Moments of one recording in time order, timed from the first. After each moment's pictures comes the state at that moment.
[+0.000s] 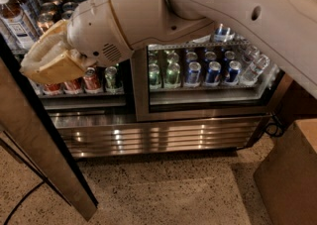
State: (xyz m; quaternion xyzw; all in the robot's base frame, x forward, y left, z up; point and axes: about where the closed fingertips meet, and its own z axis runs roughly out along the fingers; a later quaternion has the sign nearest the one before) arm 0.400 0.187 1.024 -0.69 0.44 0.38 0.43
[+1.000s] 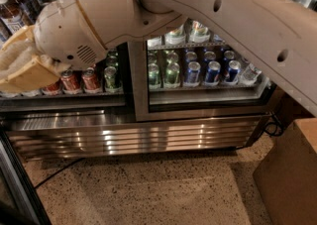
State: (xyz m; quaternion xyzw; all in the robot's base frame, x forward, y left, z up) arm 0.370 0.217 1.026 -0.73 0.37 0.42 0.40
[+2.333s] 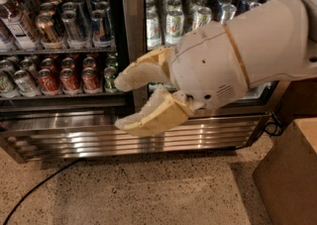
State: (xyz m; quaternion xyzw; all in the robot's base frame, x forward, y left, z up) arm 0.342 0.039 1.001 -0.67 0.55 0.32 0.40
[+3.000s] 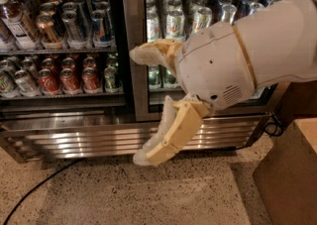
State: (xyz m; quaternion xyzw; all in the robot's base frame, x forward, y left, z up) arm 0.342 0.032 1.002 -0.66 0.55 0.32 0.40
